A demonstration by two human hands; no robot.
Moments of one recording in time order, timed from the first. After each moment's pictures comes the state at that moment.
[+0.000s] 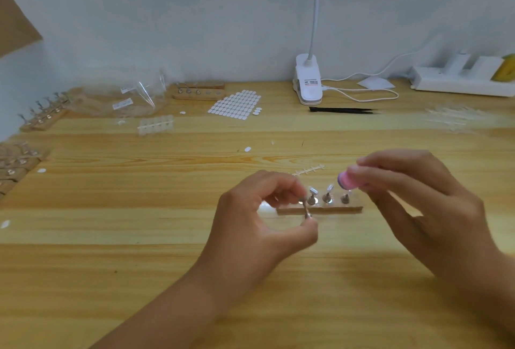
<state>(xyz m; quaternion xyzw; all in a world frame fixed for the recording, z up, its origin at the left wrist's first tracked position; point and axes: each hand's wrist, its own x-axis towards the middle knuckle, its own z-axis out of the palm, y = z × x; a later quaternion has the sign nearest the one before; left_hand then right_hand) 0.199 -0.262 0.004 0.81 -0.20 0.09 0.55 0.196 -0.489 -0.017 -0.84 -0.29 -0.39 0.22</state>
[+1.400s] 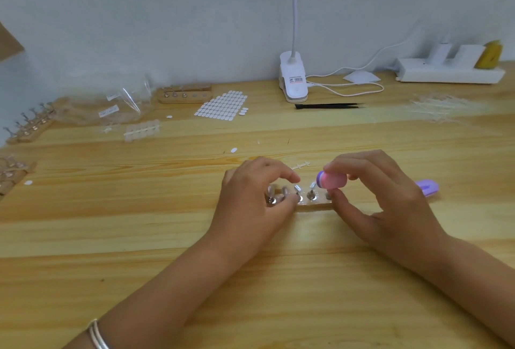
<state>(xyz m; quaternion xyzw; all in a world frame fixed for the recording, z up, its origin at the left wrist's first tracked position) 0.234 -0.283 -0.013 0.88 -0.23 0.11 0.41 0.204 -0.485 -0.035 -0.85 -0.27 -0.34 0.29</state>
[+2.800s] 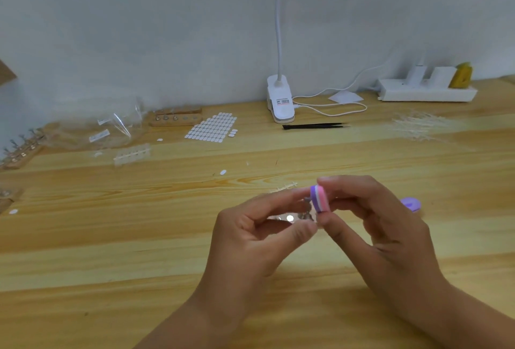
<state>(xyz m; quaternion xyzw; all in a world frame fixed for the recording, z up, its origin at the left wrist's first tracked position) 0.200 -0.293 0.004 0.65 -0.20 -0.04 0.73 0.179 -0.466 -0.020 -0.76 -0.21 -0.30 0.53</state>
